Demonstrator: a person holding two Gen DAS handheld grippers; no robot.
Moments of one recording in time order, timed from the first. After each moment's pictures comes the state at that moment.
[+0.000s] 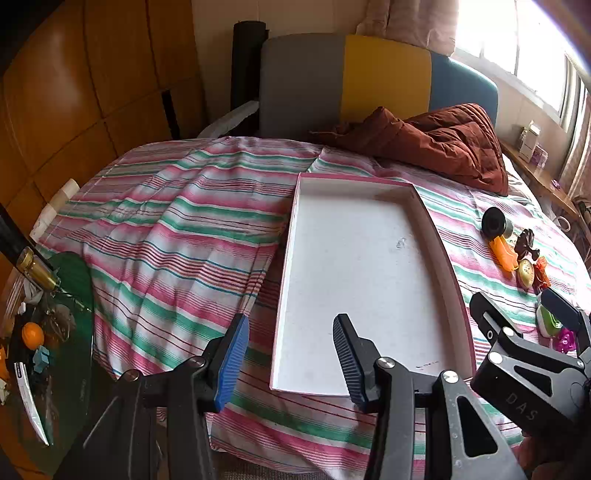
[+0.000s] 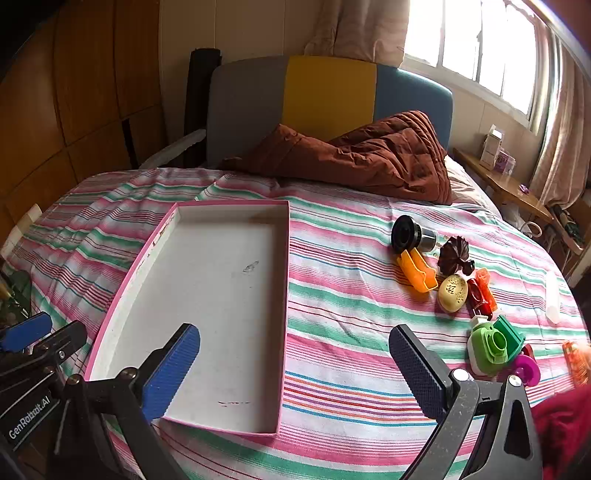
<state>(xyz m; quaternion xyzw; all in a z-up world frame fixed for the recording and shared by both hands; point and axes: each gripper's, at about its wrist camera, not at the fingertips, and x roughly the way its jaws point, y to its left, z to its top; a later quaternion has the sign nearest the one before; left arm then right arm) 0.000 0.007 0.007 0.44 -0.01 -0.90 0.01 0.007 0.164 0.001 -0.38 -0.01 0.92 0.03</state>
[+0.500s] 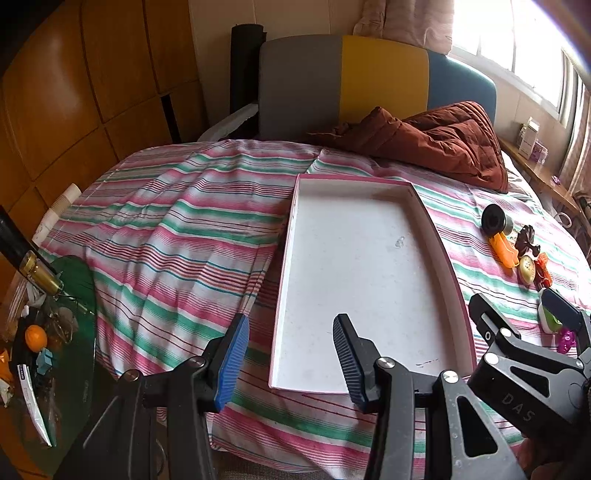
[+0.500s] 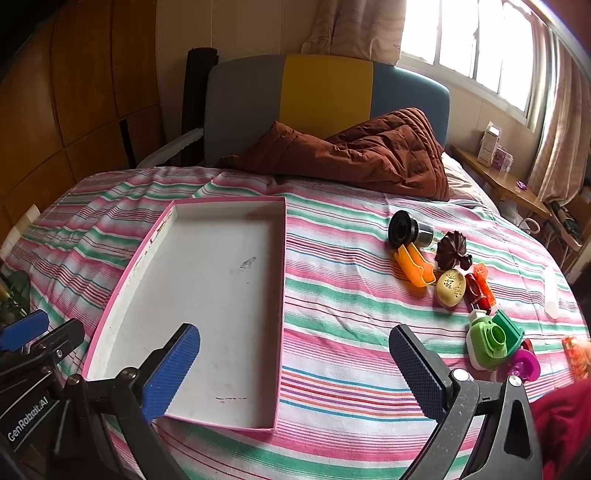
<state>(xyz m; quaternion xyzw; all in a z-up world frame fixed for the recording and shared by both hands) 0.004 0.011 0.006 0.44 -0.02 -0.90 0.01 0.010 0.166 -0.001 -0.38 -0.01 0.92 0.03</state>
